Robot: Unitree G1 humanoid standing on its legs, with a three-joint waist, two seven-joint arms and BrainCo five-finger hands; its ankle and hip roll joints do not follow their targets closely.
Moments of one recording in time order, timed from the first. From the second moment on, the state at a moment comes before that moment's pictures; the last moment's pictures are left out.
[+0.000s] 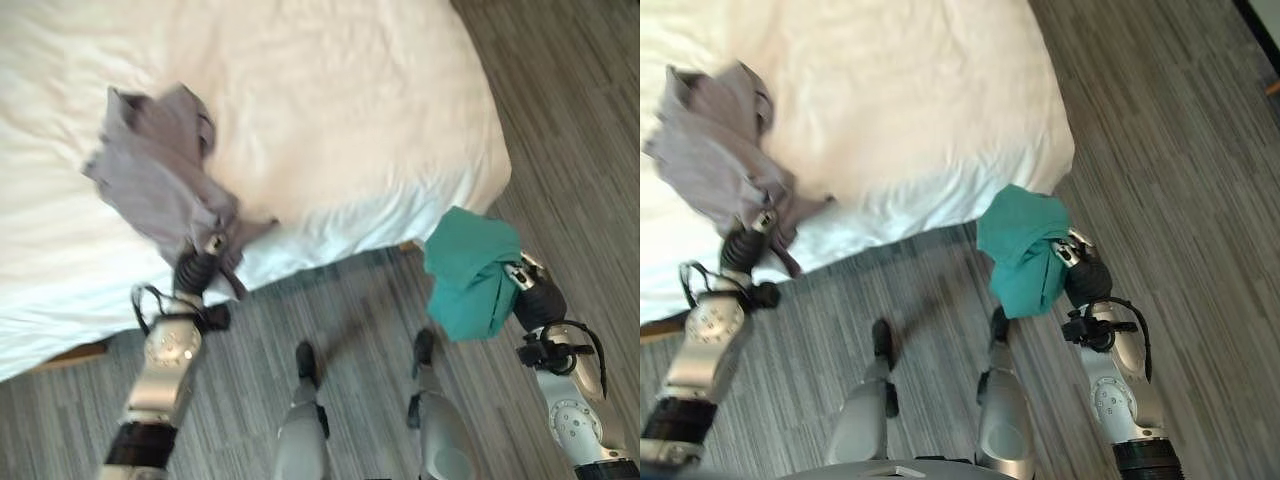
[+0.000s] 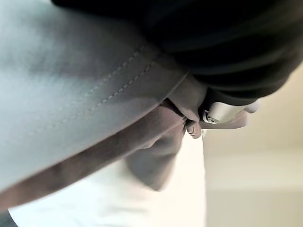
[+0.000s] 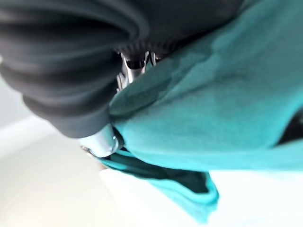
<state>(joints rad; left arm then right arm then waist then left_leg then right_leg) -0.03 0.40 0.02 0.09 -0.44 -0.17 0.14 0.07 -0.41 -0.02 -0.09 0.86 -0.15 0.15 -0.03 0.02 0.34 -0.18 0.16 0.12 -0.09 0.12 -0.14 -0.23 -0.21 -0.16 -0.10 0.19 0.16</state>
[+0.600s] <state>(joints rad) 0.07 0.27 0.04 -0.13 -0.70 -0.21 0.06 0.14 -0.37 -0.22 -0.11 0.75 -0.23 -0.01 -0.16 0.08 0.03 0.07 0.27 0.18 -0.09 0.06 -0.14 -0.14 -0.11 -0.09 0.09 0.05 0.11</state>
